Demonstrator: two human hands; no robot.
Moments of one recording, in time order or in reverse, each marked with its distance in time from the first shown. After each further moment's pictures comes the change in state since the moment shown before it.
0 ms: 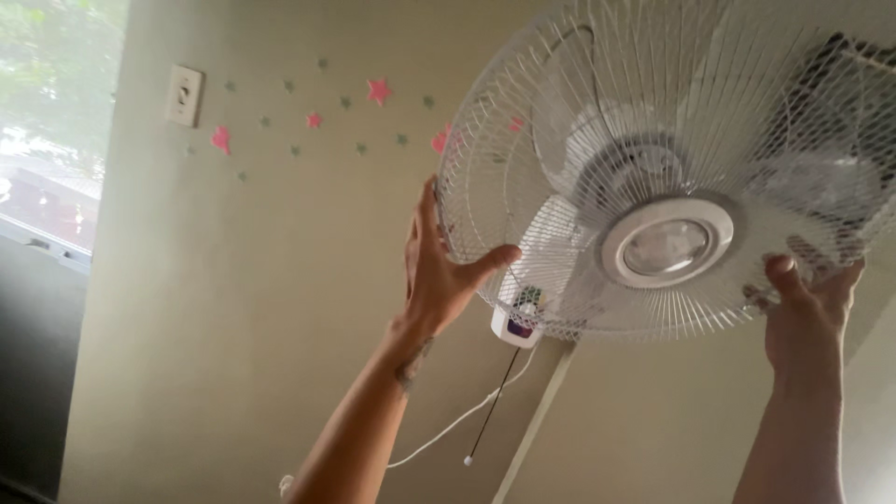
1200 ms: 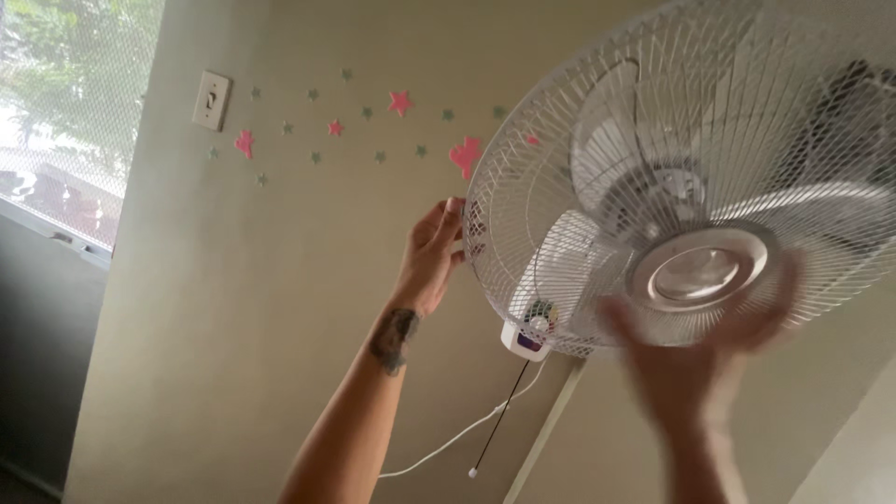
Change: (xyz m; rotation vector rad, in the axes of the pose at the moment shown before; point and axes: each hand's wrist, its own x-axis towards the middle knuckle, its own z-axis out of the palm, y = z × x) left_hand 0.034 -0.056 -0.017 -0.723 -0.197 -0.321; right_hand -0.114 -0.058 0.126 -0.563 0.022 -0.435
